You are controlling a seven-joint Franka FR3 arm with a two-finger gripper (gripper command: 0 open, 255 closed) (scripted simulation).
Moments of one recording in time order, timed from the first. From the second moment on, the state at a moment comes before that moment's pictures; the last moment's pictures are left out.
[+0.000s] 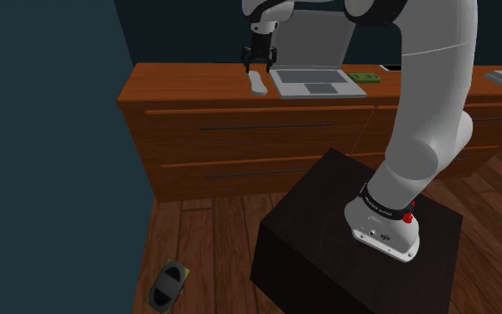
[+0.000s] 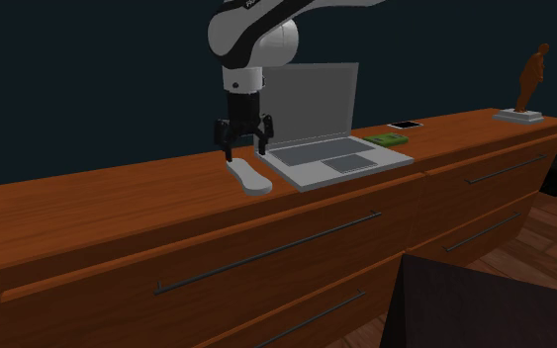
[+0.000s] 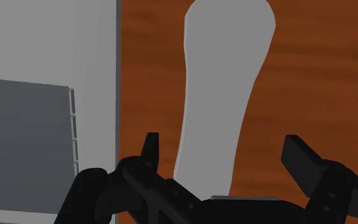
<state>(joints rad) -0.19 0.49 -0.14 -1.52 0.10 2.00 0.26</state>
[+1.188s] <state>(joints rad) -0.19 0.55 -0.14 -1.55 0.11 2.09 0.26</state>
